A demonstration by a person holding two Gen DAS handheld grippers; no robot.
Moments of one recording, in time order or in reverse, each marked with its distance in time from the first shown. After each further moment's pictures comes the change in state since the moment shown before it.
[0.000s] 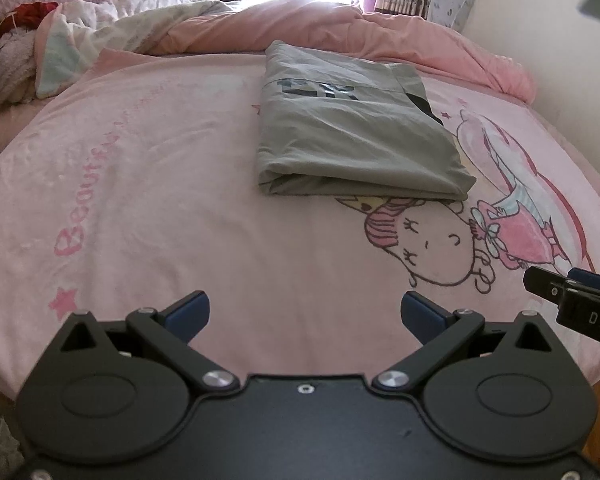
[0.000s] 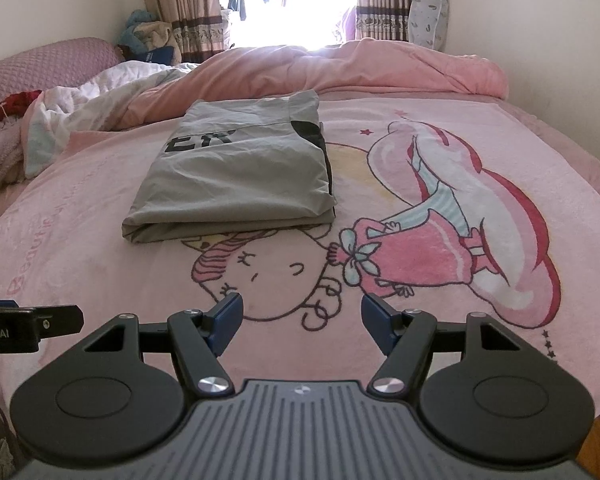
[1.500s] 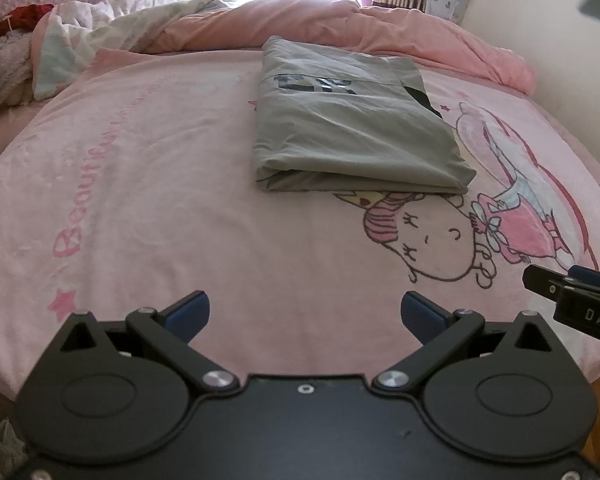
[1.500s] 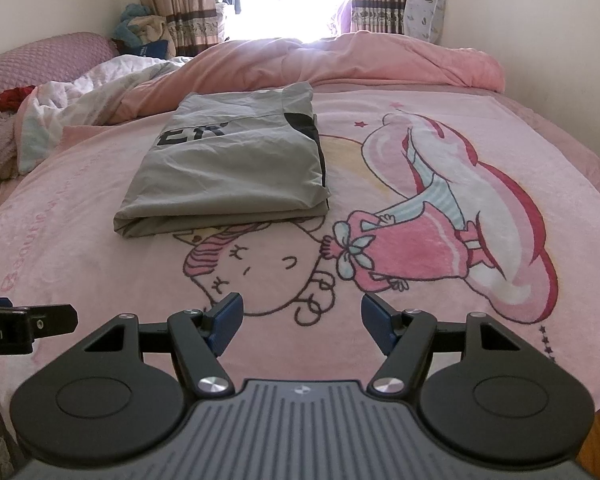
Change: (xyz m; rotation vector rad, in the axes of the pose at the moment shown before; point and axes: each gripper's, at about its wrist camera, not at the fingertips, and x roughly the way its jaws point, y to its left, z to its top) left arm 0.005 0.000 0.003 0.020 0.017 -0.002; right arm 0.007 -0.005 0.000 0.002 0.025 -0.009
